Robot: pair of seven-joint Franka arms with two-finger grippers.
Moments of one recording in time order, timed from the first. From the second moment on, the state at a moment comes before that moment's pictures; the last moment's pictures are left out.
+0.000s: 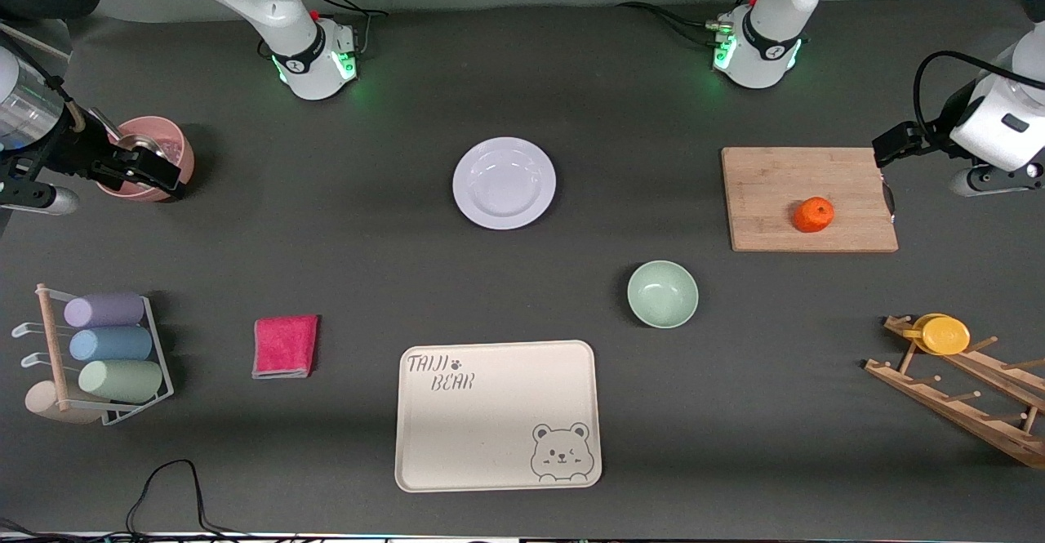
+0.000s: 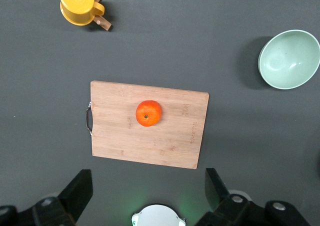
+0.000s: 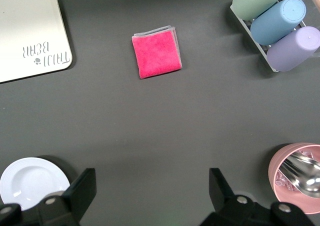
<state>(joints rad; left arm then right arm) -0.01 -0.12 -0.03 -1.80 0.06 1.54 -0.13 0.08 -0.10 -0.04 -1.77 0.00 1.65 0.22</state>
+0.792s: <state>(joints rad) 0.01 -0.12 -0.03 -1.79 0.05 1.44 -0.11 0.08 -0.10 -0.04 -1.77 0.00 1.65 0.22</state>
